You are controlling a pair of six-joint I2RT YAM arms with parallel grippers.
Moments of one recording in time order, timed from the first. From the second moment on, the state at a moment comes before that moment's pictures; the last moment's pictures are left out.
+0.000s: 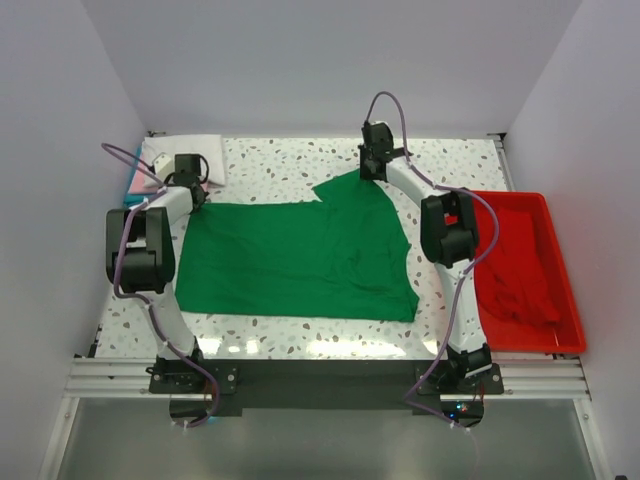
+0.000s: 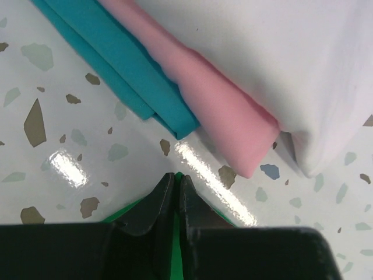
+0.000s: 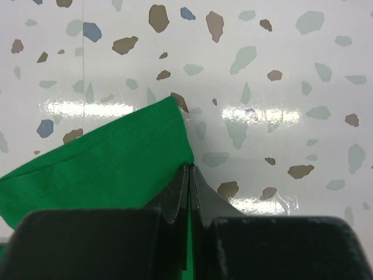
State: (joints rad) left arm 0.06 1.94 1.24 -0.18 -0.45 -0.72; right arm 0.33 2.39 2.00 -0.42 0.20 0.24
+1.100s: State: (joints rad) left arm 0.18 1.77 1.05 -0.02 -0.27 -0.73; right arm 0.33 1.84 1.43 -0.34 0.23 0.35
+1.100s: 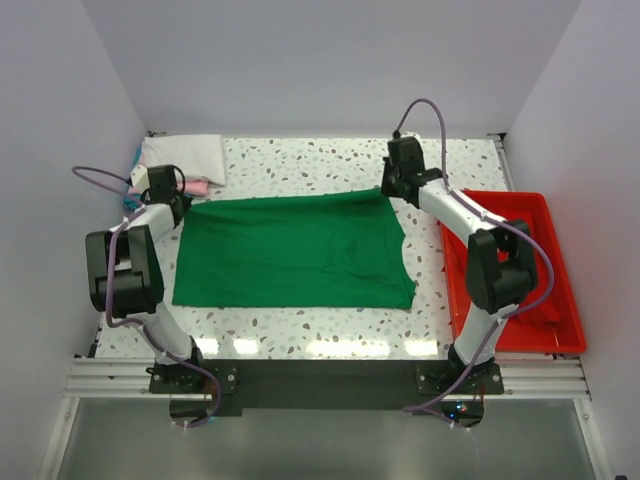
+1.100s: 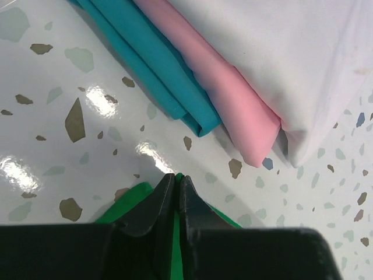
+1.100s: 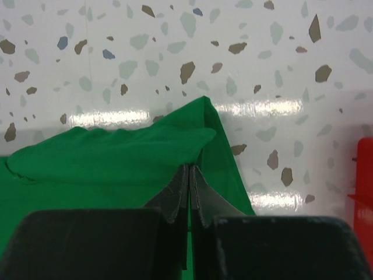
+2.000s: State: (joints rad) left arm 0.20 1.39 0.68 -0.09 -0.26 -0.81; right arm 0.44 1.28 0.82 -0.33 0.19 0.55
